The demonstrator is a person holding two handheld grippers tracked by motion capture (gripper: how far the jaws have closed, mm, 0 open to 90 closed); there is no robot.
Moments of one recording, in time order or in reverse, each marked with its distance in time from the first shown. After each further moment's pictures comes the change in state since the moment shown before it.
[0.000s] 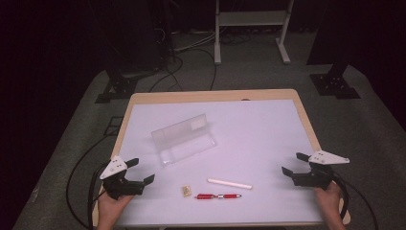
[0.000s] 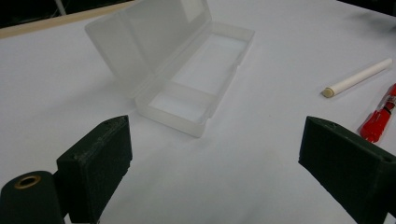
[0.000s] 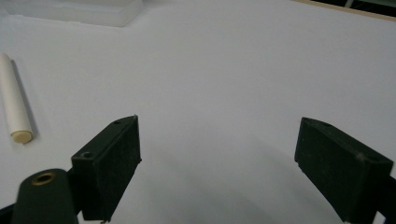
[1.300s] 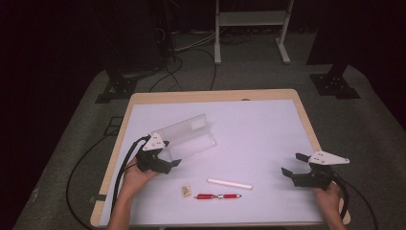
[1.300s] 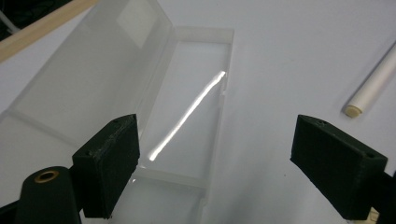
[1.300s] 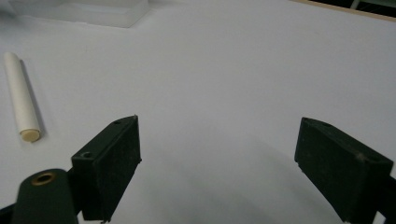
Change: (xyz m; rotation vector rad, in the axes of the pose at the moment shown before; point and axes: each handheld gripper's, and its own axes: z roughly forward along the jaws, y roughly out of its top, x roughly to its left) left arm -0.004 0.063 0.094 0.183 -0.121 0.228; right arm 0.002 0.000 0.000 -0.001 0.017 -0.004
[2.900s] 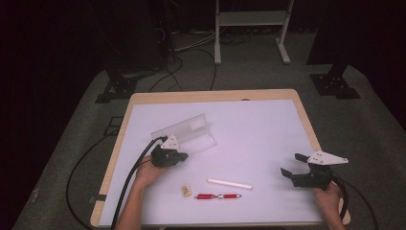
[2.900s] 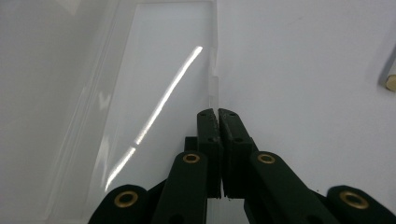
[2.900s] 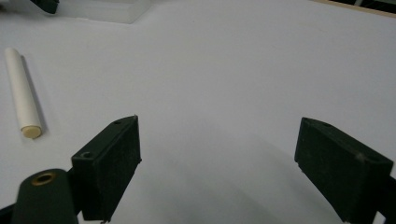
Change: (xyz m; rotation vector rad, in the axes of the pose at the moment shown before) left arm 0.007 -0.007 0.054 0.104 -0.123 0.074; right arm 0.001 0.000 0.002 0.012 0.004 -0.010
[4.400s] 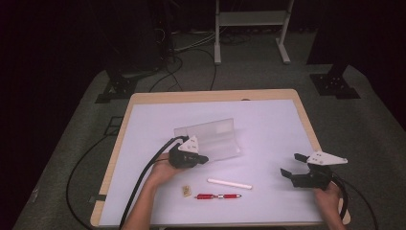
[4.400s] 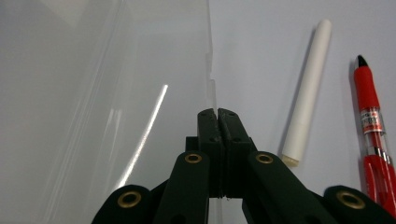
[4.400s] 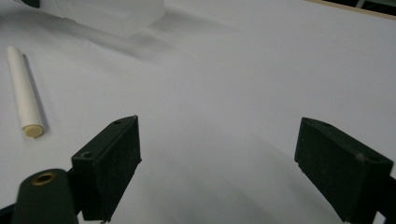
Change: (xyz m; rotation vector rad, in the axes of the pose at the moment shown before) left arm -0.040 0.056 0.016 -0.041 -0.165 0.164; right arm 0.001 0.000 0.000 -0.001 0.004 -0.010
